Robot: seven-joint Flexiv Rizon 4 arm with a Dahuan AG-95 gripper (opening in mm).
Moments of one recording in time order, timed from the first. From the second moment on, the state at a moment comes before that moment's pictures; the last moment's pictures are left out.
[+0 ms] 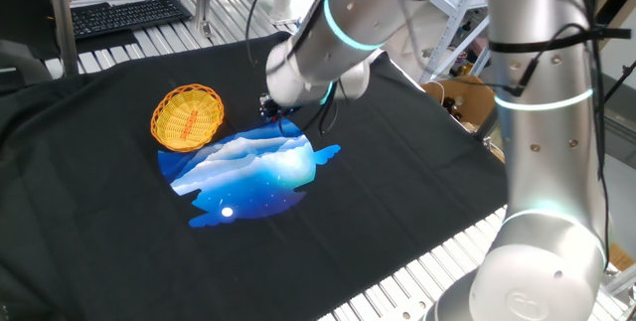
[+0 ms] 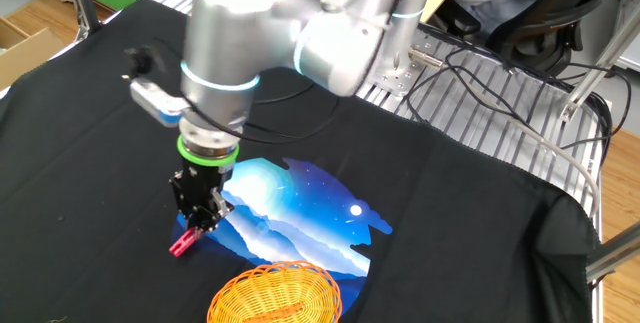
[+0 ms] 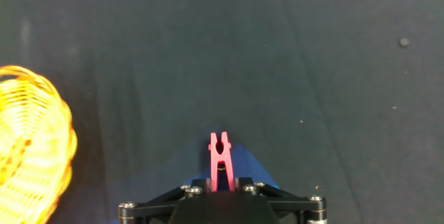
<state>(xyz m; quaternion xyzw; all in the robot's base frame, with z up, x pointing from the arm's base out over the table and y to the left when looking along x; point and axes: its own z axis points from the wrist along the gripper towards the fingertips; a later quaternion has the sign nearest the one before) 0.667 -0.072 0.015 0.09 0.98 0.02 0.15</state>
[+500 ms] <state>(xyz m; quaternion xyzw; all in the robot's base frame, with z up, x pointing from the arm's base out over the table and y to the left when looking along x) 0.660 -0.071 0.033 0.09 0.99 0.02 0.12</state>
